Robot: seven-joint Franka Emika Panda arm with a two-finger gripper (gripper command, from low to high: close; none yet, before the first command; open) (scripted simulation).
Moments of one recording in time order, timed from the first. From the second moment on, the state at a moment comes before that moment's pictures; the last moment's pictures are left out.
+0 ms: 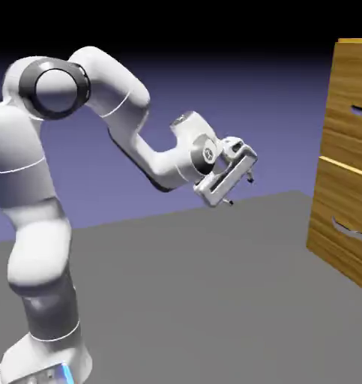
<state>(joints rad) -0.23 -0.06 0.46 -2.38 -0.75 2.92 -0.22</state>
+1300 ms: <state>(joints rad) -0.67 0.83 1.28 -1.63 -2.05 2.70 -1.92</state>
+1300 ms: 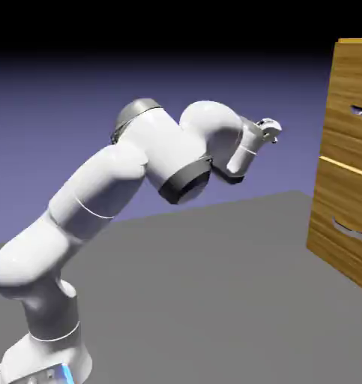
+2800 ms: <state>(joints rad) -0.99 1.19 1.68 -1.55 -2.60 2.53 -2.55</state>
